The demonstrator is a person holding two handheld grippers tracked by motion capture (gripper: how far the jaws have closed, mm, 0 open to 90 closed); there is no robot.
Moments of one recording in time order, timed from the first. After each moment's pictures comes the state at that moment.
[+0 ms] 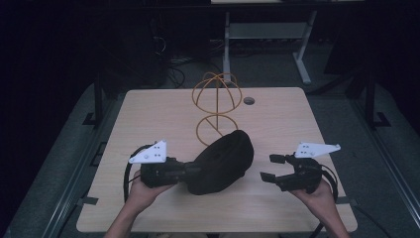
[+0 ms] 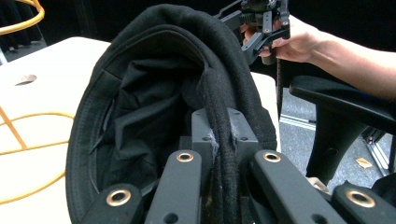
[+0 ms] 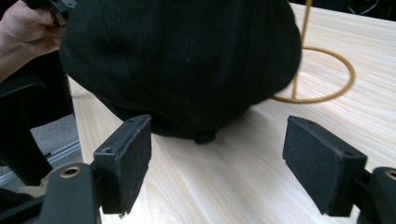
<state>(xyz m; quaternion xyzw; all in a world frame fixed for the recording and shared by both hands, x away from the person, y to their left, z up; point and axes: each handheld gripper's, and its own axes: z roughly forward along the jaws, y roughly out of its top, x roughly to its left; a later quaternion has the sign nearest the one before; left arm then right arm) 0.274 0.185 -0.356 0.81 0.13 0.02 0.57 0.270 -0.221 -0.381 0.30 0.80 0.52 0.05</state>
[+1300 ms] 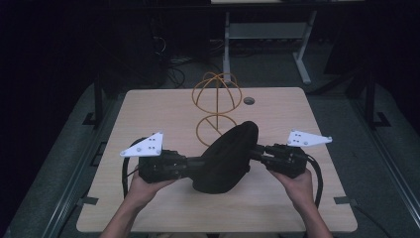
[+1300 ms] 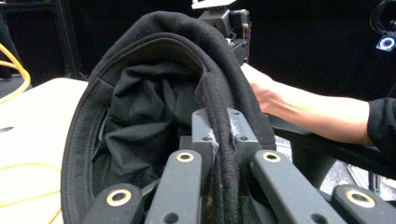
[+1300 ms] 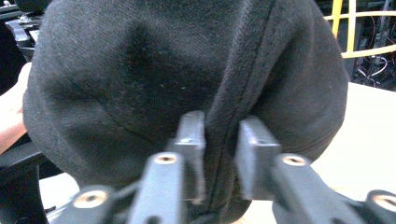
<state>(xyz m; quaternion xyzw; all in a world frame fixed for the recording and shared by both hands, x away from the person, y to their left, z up) 0.271 0.178 -0.322 0.78 0.10 0.01 0.62 0.289 -0.189 -0.365 0.27 0.73 0.62 0.06</state>
